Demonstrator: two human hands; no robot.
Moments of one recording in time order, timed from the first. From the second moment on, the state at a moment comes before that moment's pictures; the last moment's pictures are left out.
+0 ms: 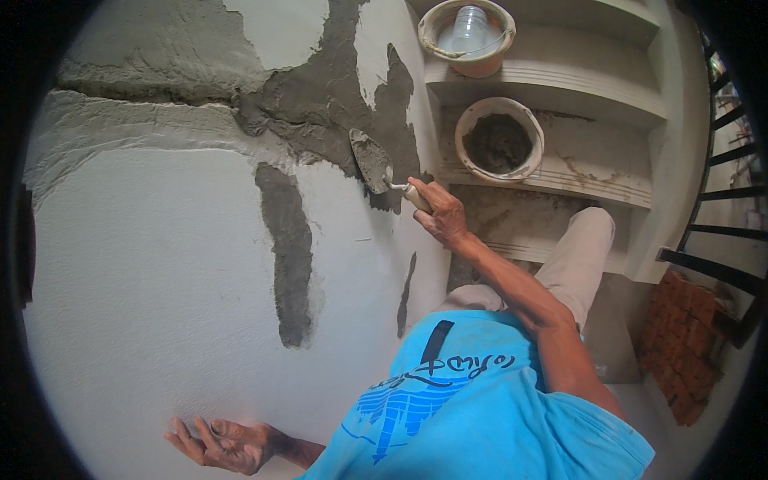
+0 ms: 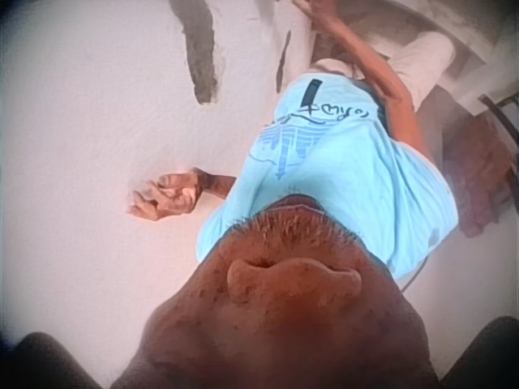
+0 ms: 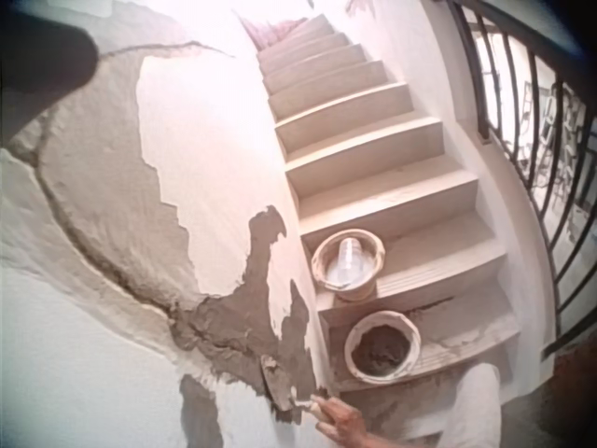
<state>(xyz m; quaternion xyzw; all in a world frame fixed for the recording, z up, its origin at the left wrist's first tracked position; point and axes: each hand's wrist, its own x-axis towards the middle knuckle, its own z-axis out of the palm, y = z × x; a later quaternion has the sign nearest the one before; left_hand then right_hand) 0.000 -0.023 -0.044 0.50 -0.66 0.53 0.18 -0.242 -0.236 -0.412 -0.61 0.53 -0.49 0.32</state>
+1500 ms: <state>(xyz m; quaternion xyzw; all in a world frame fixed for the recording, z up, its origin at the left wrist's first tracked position) 0.000 -0.024 -0.048 0.49 -0.67 0.52 0.21 -0.230 -0.279 -0.345 -0.58 0.47 -0.58 0.33</state>
